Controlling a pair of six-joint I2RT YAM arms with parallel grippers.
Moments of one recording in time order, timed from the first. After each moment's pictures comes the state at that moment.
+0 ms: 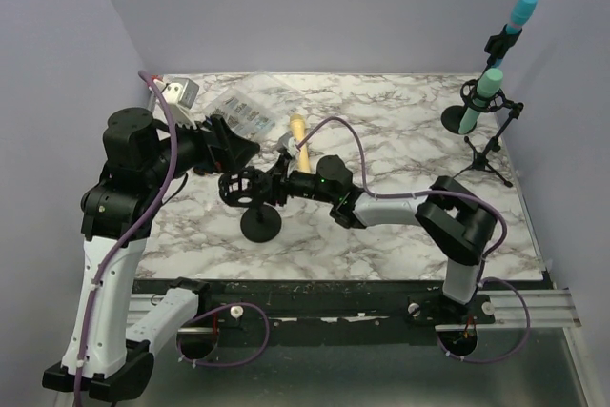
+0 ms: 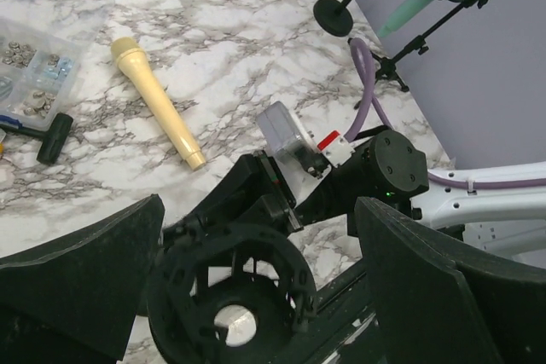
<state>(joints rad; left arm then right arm) -0.20 0.91 1.40 -0.77 0.48 -0.34 0.95 1.86 1.01 0.94 -0.47 0.30</state>
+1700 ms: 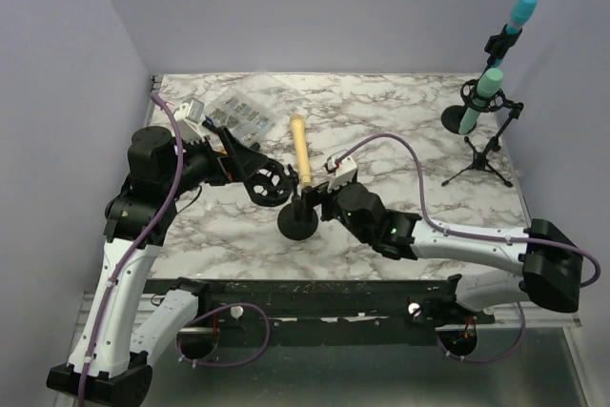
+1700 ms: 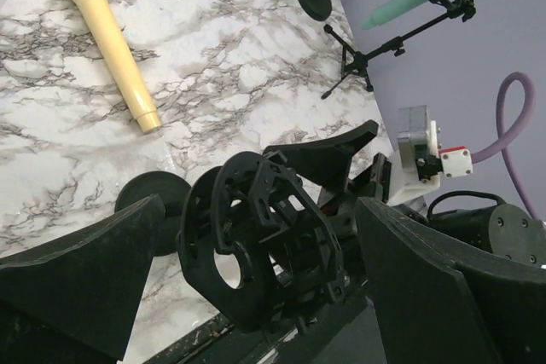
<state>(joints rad) -0.21 0.82 1.11 -0.61 0.50 -0.60 1.12 1.35 0.77 0.27 0.50 0.31</state>
